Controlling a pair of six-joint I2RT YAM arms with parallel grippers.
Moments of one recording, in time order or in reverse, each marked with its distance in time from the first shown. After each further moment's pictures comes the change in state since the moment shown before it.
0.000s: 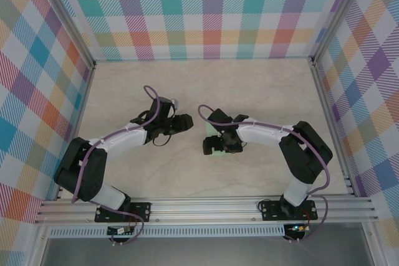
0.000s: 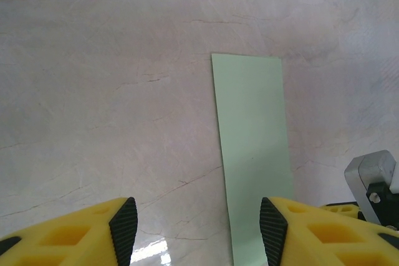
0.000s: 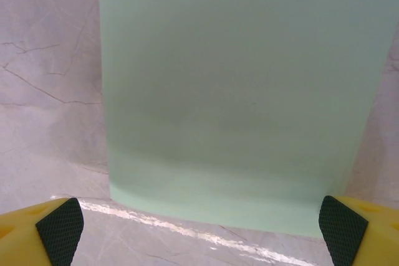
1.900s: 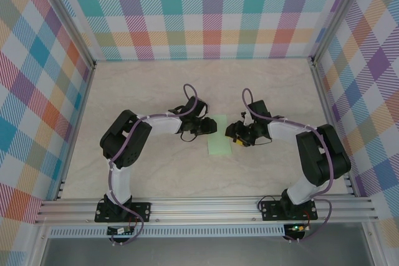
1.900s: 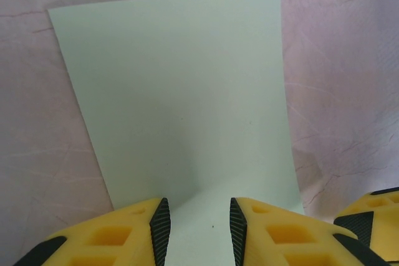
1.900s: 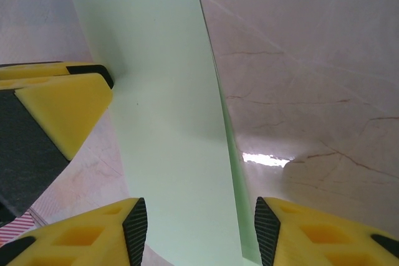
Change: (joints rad) left arm -0.170 0.480 0.340 0.002 0.032 0.014; right arm -0.411 -0.092 -0.255 0.383 -0.478 0.091
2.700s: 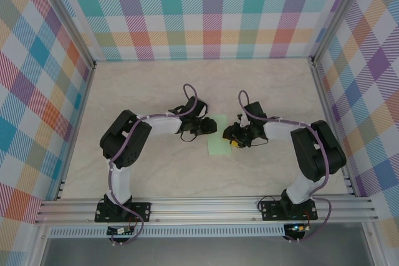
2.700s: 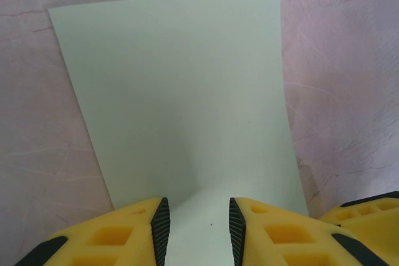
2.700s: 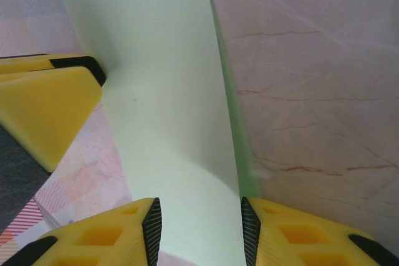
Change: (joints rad) left arm 0.000 -0.004 -0.001 -0.001 0.001 0.001; right arm 0.032 0.049 0.001 0.058 -0.031 0.053
